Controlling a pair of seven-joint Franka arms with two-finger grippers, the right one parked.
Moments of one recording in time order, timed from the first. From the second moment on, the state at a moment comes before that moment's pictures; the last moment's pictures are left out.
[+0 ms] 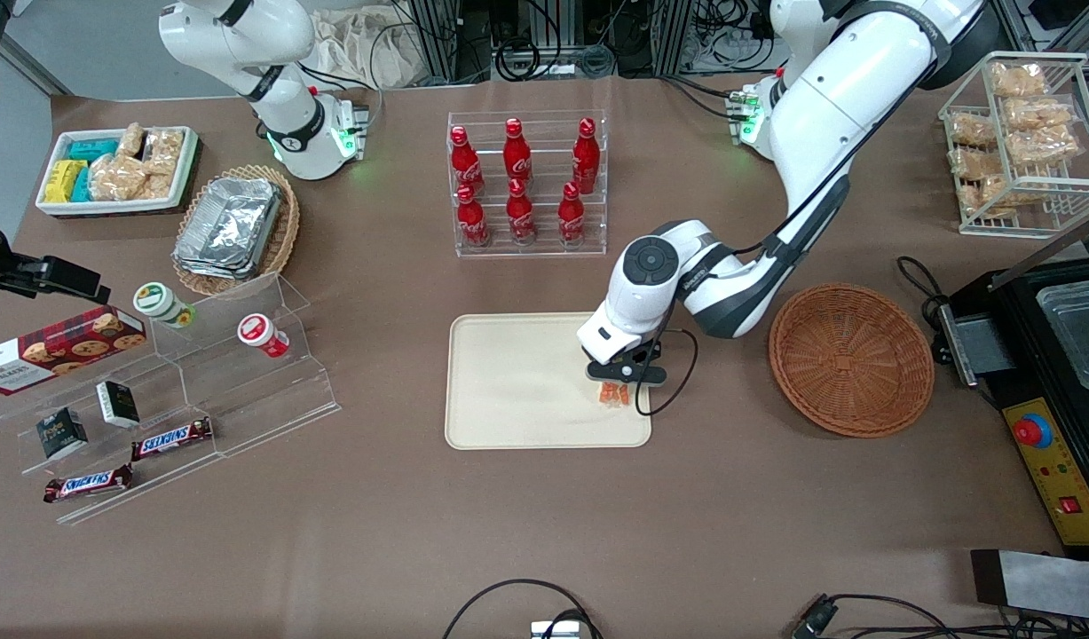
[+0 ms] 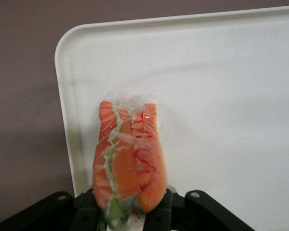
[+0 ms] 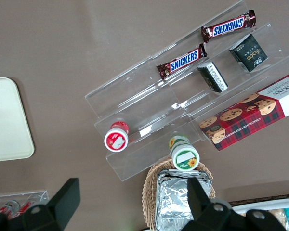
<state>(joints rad) -0.12 0.69 -0.58 -1.81 0.56 2.44 -0.90</state>
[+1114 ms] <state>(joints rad) -0.11 0.70 -0.58 -1.74 0.58 2.43 -0.92</state>
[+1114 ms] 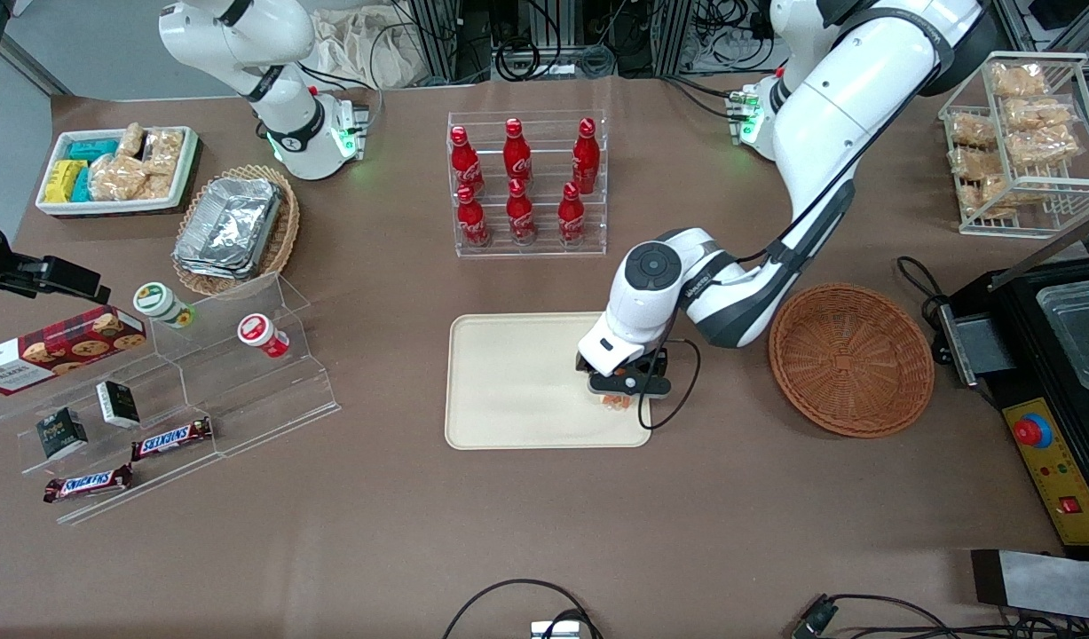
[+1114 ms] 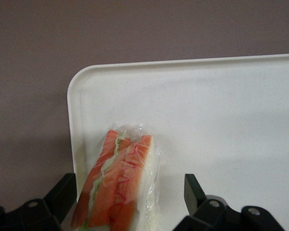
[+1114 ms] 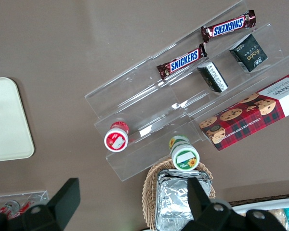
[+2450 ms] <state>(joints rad) 0.04 0.45 -0.58 -1.57 0.40 2.04 -0.85</state>
